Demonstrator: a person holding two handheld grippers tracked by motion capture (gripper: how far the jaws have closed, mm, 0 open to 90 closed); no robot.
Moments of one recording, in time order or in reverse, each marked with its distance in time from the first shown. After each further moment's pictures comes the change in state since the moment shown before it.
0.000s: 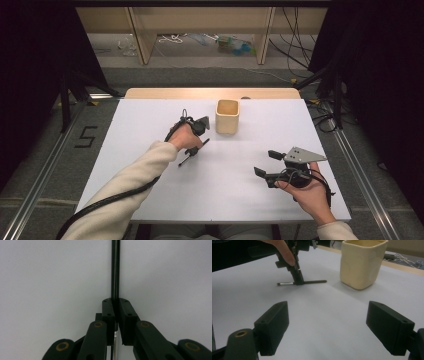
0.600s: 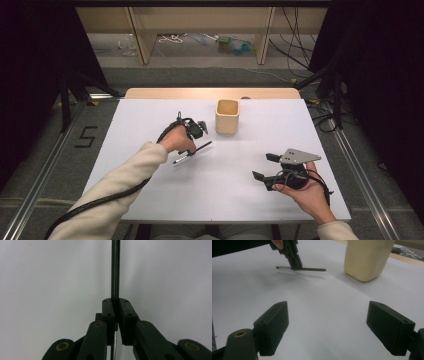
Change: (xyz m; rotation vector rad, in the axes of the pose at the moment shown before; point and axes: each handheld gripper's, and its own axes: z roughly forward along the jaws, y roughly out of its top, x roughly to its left) left arm 0.001 -0.019 -0.022 -0.038 -0.024 0.329; right arm 0.002 -0.004 0.007 0.091 0.037 -0.053
